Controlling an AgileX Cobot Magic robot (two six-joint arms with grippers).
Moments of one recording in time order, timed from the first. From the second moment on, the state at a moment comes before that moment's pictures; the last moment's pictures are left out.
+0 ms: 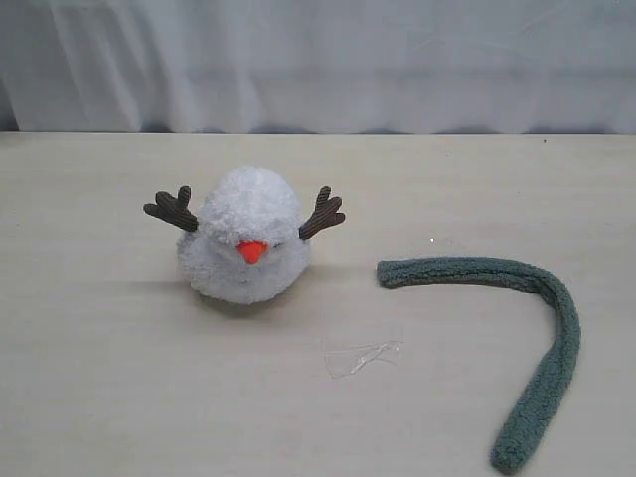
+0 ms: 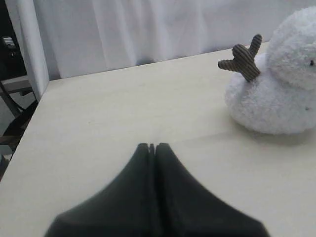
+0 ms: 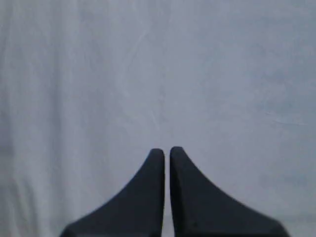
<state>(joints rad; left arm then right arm) -0.12 0.00 0.00 -0.01 0.34 0.16 0.09 0.00 0.00 -0.04 -0.35 0.08</state>
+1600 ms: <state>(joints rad) -0.12 0.00 0.00 -0.01 0.34 0.16 0.09 1.76 -1.15 -0.31 0.96 0.18</state>
